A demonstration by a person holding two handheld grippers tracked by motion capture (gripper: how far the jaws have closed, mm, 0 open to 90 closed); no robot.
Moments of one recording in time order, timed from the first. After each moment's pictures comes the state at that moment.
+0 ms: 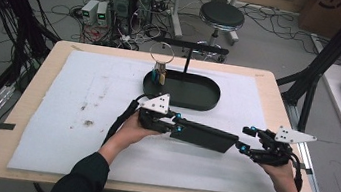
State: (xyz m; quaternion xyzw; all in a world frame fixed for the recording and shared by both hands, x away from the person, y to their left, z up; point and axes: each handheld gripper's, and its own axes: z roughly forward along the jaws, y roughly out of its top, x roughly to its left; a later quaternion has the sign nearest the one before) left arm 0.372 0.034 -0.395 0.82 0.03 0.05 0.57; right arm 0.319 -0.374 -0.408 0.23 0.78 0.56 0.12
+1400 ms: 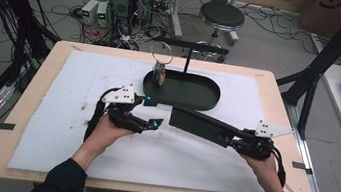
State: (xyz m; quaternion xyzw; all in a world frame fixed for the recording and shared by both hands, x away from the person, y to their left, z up) left arm 0.345 0.110 -0.383 0.76 0.16 0.09 0.62; right arm 0.330 -0.328 -0.405 0.19 0.79 0.57 0.10
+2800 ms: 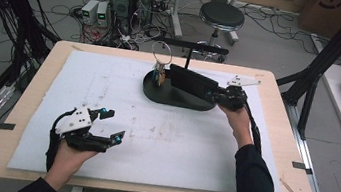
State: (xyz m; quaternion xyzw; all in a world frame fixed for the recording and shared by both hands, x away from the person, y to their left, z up) left arm 0.271 0.184 -0.403 0.74 0.25 0.23 0.58; right arm 0.471 -0.262 -0.397 0.29 0.80 0.50 0.18
